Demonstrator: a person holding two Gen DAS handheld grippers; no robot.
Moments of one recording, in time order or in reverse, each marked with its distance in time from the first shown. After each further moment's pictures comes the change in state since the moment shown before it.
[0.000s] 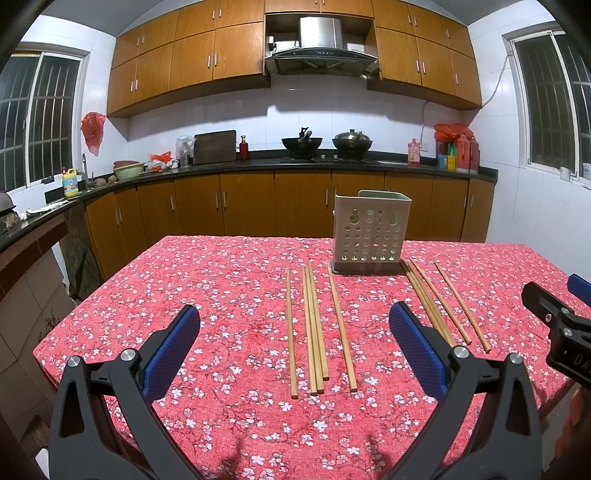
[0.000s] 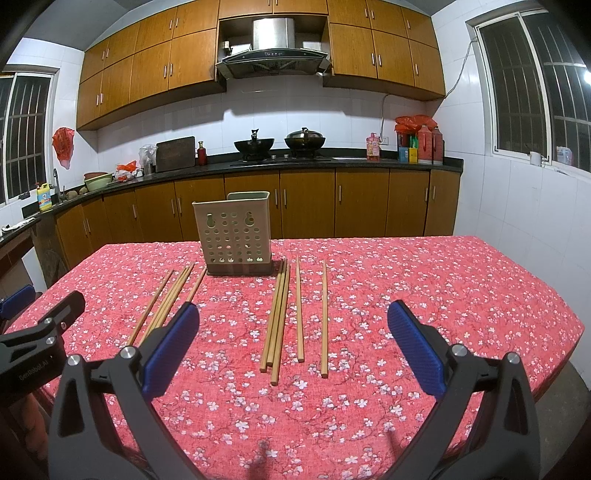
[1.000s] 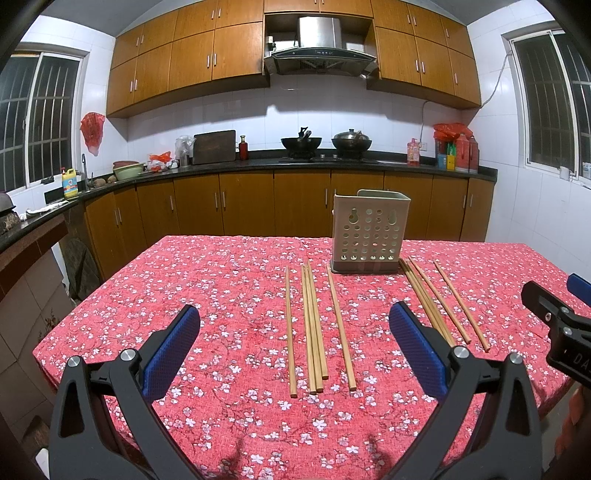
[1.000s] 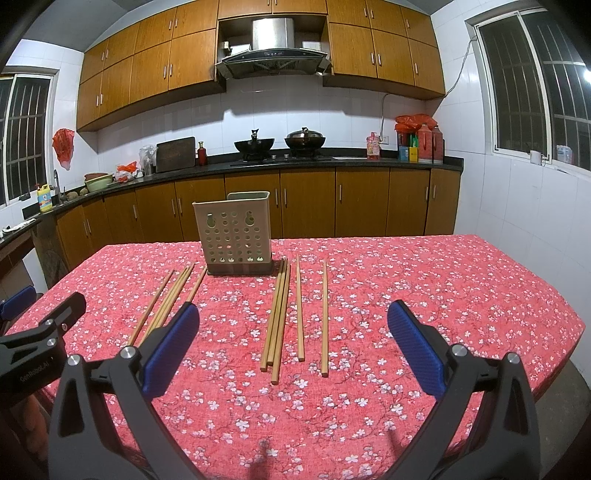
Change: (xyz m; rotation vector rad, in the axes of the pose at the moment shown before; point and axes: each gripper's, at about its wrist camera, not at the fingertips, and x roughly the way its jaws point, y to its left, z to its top) left arm 0.000 0.000 0.000 0.001 0.000 0.001; right arm 0.001 0.001 -0.001 0.003 0.001 0.001
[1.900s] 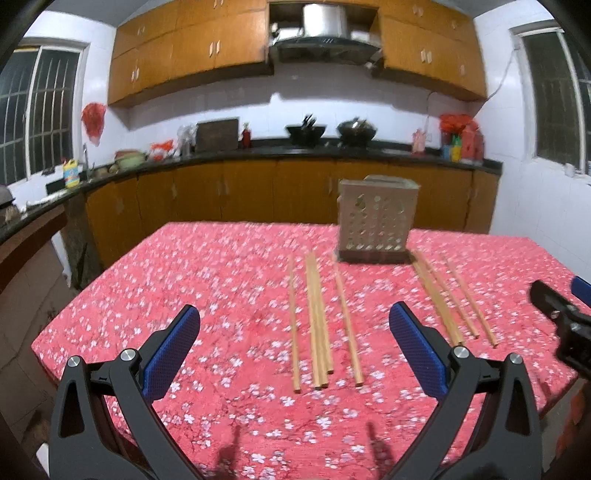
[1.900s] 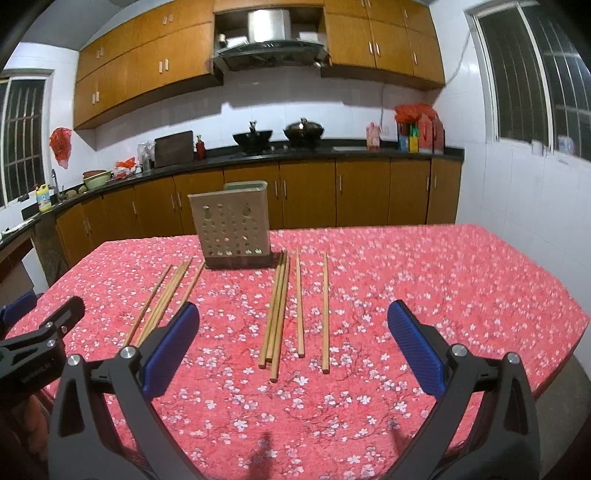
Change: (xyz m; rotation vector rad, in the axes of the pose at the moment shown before) left arm 0.026 0.003 -0.007 -0.024 0.082 0.036; right arm 0.021 -0.001 0.000 0.037 0.057 -0.002
